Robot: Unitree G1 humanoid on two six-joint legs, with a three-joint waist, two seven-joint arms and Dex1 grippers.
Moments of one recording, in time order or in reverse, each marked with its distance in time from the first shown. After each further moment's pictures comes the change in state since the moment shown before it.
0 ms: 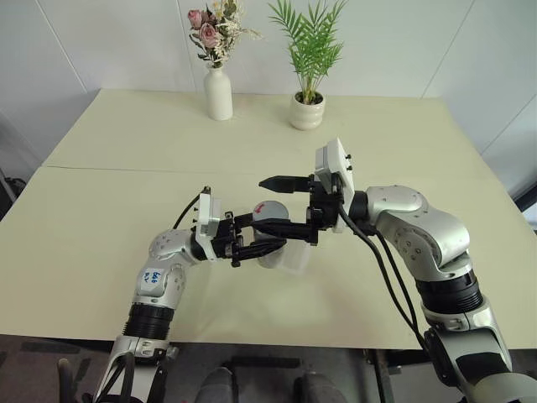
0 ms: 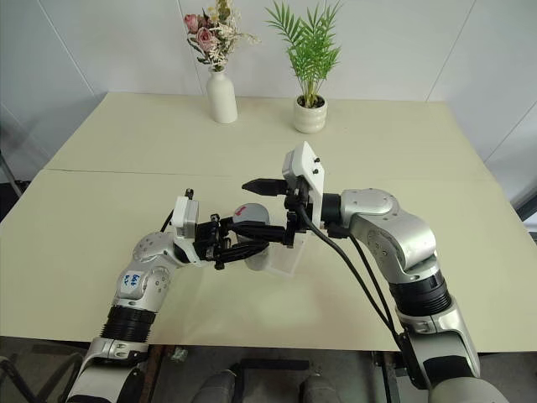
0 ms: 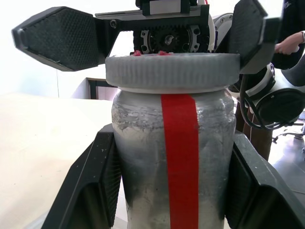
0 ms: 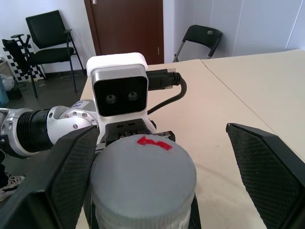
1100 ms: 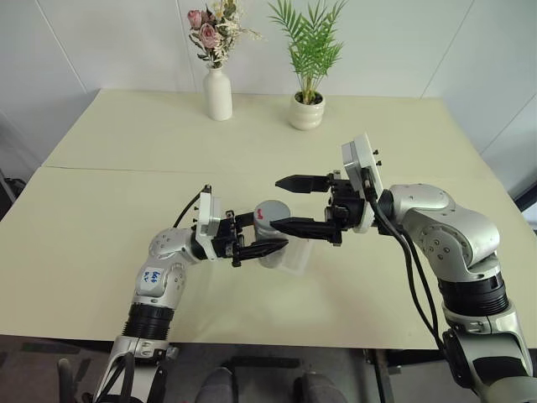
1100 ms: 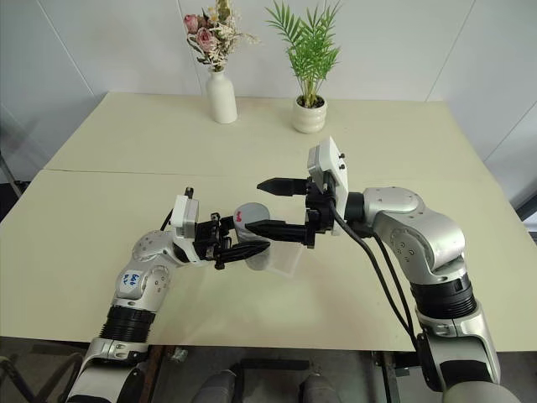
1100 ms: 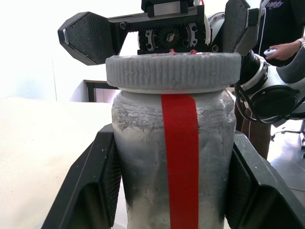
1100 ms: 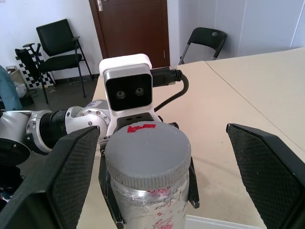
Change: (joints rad) left arm 0.000 0.000 -0.002 -0.028 0.000 0.008 -0.001; right arm 0.021 -0.076 -0.063 -0.024 0.105 0.050 0.040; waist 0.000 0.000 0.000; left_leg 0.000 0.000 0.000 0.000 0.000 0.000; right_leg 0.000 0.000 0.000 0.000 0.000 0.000
